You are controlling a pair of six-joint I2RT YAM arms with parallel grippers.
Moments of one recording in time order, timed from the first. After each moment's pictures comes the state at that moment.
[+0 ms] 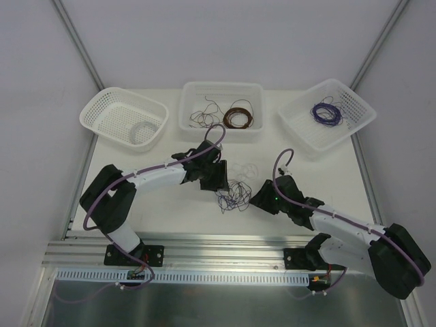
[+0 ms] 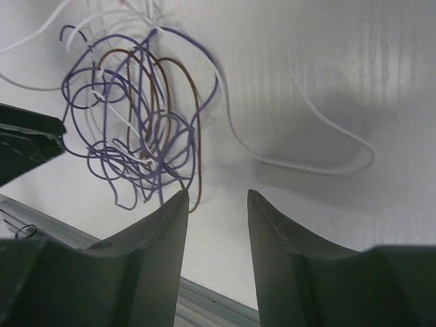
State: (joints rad) left arm -0.76 1.62 1.00 -0.36 0.16 -0.72; right arm 0.71 1.03 0.33 -0.10 0.01 1.01
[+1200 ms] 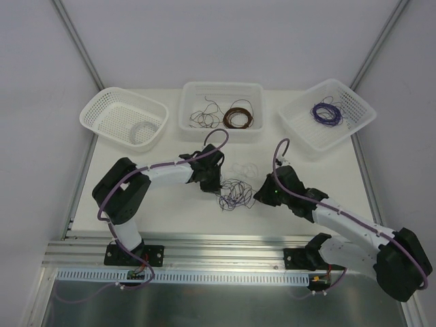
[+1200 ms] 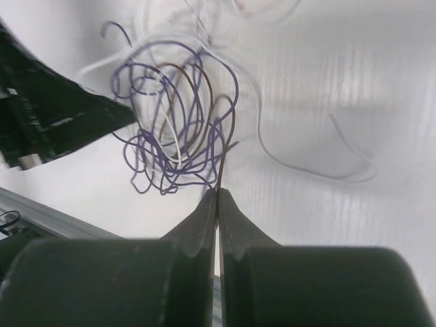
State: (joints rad) left arm -0.77 1.75 1.02 -0.36 0.10 -0.75; right arm 0.70 1.05 0.46 -0.19 0.01 0.89
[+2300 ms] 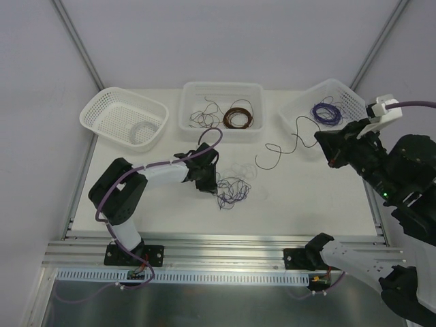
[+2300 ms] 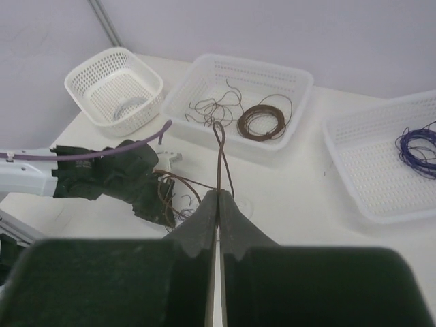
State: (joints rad) left arm -0.72 1.74 0.99 -0.36 0.10 -0.75; right arm 0.64 0.88 1.76 -1.01 0.19 0.17
